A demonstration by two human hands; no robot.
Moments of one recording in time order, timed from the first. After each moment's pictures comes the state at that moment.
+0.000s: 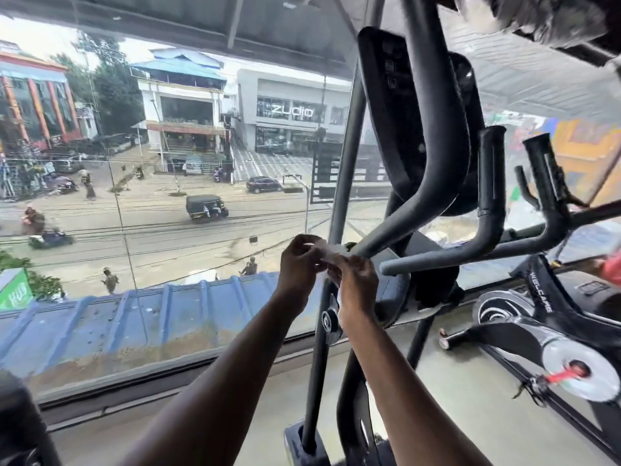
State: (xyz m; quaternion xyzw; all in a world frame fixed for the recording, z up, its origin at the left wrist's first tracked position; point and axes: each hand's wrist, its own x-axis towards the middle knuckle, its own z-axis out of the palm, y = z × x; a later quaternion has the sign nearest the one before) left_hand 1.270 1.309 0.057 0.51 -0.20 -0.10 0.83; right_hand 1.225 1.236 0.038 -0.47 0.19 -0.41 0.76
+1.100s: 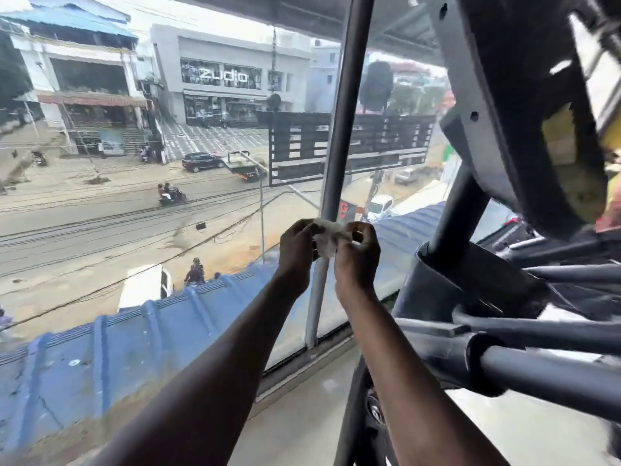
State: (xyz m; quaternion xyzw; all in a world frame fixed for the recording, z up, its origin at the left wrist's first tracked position) left_hand 1.585 1.177 0.024 0.50 -0.20 -0.26 0.80; right_hand 1.518 1.134 0.027 -0.60 0.34 -0.52 0.51
